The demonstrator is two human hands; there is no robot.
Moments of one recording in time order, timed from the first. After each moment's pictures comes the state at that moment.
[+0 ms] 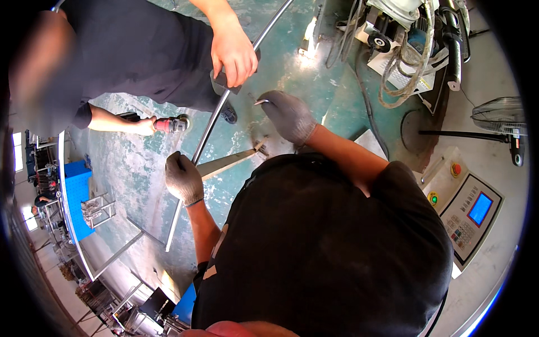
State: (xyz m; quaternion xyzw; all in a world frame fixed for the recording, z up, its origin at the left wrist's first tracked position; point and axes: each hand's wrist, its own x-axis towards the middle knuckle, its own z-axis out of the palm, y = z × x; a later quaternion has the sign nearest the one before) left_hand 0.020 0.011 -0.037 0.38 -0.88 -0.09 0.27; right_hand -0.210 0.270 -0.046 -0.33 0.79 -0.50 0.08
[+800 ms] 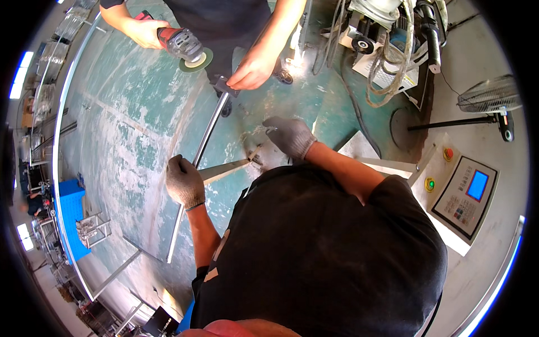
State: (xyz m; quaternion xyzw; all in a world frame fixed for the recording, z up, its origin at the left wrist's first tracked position) left_hand 0.023 0.010 -0.031 0.37 -0.89 -0.12 0.25; right_hand -0.156 0.291 -0.091 -0.31 0.84 -0.43 0.11
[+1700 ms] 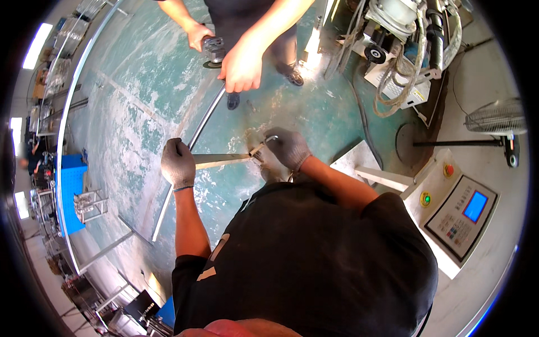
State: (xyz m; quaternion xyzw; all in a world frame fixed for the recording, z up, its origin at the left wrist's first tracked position) left_hand 0.030 0.011 -0.034 0.35 -0.90 -0.13 0.24; right_hand -0.116 0.315 -0.112 -0.25 0.80 -0.52 0.16
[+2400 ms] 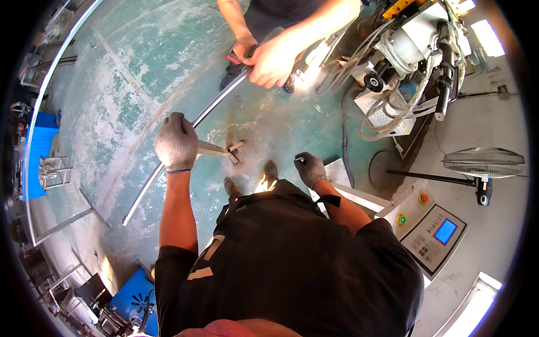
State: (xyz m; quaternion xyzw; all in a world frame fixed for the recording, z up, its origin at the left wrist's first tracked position) left_hand 0.029 0.012 -0.036 0.36 -0.90 -0.11 0.23; right_hand -0.103 0.416 -0.204 -0.16 0.90 -0.32 0.24
